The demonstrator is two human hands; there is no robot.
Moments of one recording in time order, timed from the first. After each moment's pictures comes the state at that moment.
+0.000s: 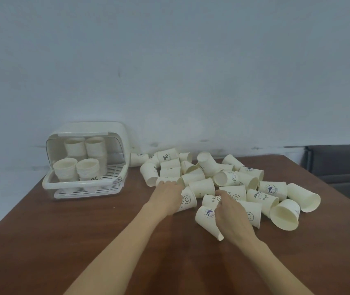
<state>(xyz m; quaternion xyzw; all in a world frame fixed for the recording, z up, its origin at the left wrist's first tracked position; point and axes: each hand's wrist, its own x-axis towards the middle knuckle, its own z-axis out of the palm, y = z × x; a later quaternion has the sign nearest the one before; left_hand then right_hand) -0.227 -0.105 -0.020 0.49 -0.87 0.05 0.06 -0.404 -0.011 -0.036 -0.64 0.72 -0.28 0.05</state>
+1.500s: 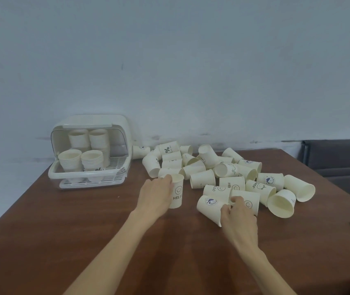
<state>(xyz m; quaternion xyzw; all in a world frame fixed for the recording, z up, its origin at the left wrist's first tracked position) -0.191 -0.051 -0.010 0.55 -0.80 0.03 0.21 -0.385 0.032 -0.044 -0.48 0.81 -0.33 0.05</state>
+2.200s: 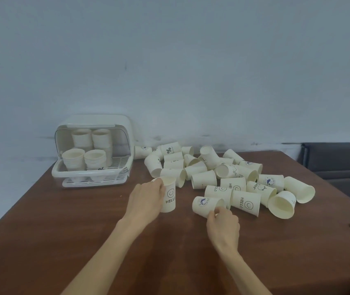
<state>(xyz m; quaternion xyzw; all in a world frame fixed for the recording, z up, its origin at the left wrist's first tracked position) -0.158 -0.041 -0.021 0.58 -0.77 -0.05 0.25 -0.347 0.024 -0.063 -0.45 0.82 -0.33 0.11</state>
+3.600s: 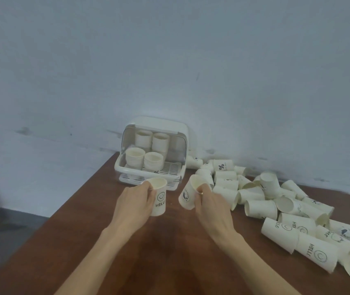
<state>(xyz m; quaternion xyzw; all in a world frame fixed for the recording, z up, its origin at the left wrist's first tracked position) 0.006 -0.037 -0.020 0.67 -0.66 -0.04 0.34 -0.199 -0.049 0.000 -0.76 0.60 -0.27 0.00</state>
